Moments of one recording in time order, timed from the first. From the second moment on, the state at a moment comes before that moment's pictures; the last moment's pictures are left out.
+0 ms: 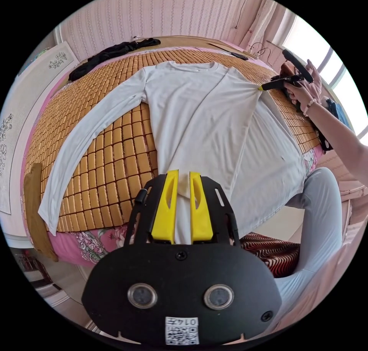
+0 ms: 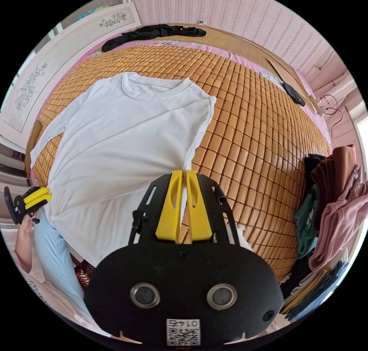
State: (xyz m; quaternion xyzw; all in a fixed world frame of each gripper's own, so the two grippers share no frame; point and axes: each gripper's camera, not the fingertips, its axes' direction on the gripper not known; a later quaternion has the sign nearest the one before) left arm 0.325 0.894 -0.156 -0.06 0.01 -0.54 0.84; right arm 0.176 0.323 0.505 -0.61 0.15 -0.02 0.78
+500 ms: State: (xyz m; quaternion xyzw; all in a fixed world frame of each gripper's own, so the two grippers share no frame) left arm 0.255 0.841 -0.198 0.03 0.00 -0.45 0.89; right arm 0.221 0.332 0.471 -0.55 0.15 0.00 0.82
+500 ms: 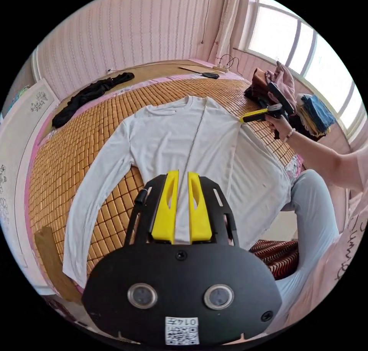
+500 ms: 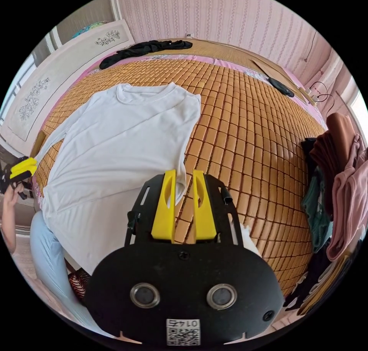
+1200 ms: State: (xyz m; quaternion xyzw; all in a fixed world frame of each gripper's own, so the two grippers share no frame) left arm 0.036 0.578 0.020 0.01 0.11 -0.40 0.91; right arm 0.286 0.369 0.439 -0.50 0.04 0.02 0.87
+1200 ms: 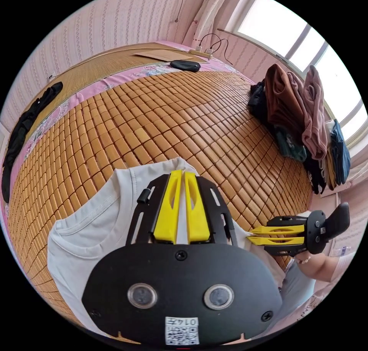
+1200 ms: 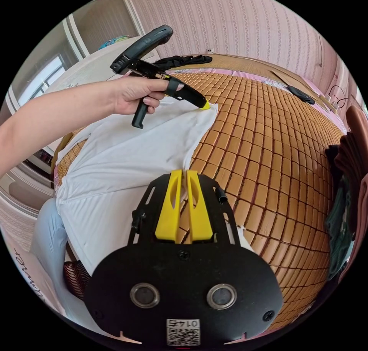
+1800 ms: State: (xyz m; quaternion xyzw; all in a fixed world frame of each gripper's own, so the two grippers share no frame) left arm 0.054 0.657 -0.135 0.08 -0.02 -0.36 0.93; right arm 0.324 0.414 0.401 -0.50 0.11 0.00 0.86
